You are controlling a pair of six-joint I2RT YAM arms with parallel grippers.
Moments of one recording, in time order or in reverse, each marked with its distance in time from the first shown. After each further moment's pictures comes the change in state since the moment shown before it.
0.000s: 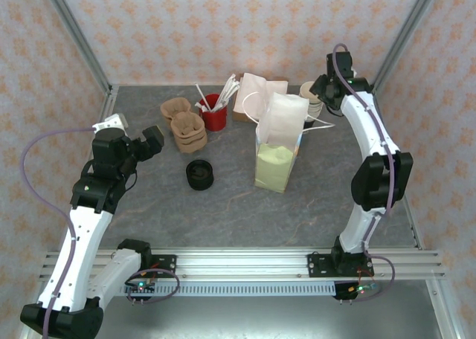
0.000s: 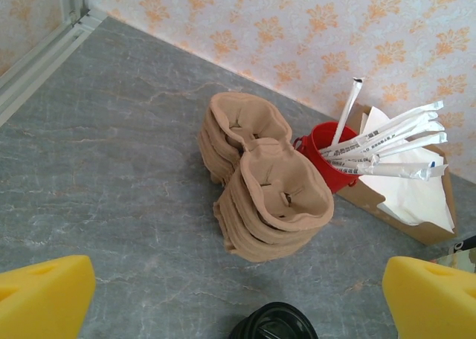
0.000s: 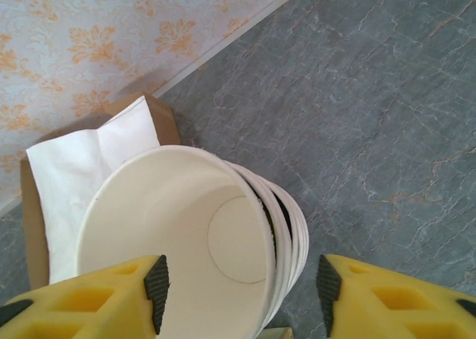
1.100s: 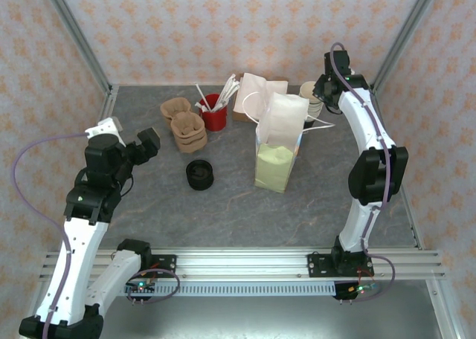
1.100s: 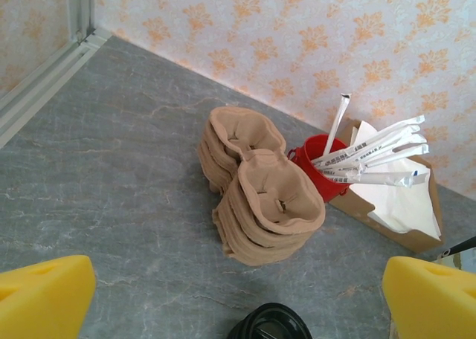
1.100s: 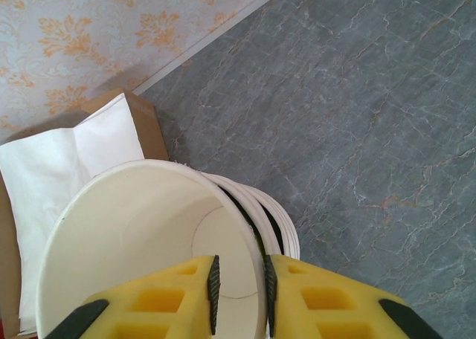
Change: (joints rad) left arm 0.000 -0.073 0.013 -0.032 -0.013 0.000; right arm 0.000 0.060 0.059 -0.034 0.020 -0.016
